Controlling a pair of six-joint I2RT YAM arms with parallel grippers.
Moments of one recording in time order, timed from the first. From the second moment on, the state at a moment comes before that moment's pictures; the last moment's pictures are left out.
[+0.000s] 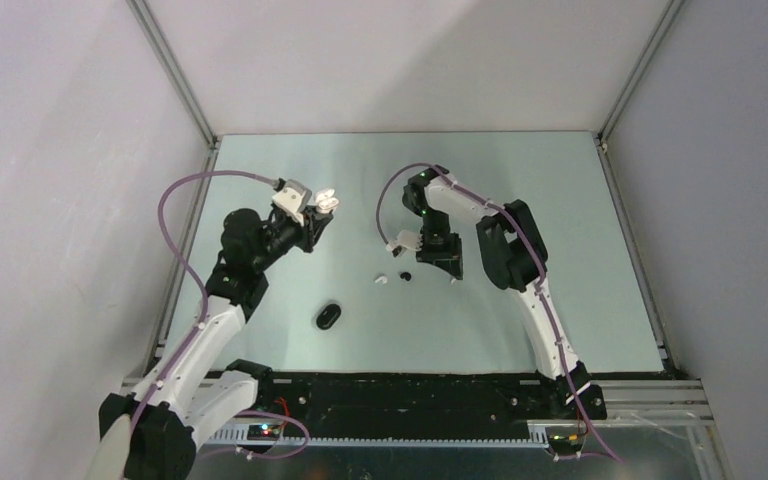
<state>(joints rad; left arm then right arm) -0.24 0.92 0.64 0.16 0.40 0.11 0.60 2.40 2.00 -1.55 -0.10 -0.88</state>
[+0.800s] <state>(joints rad) -0.24 1.02 0.76 0.06 0.43 0.12 0.43 2.03 1.62 -1.20 -0.32 -0.60</state>
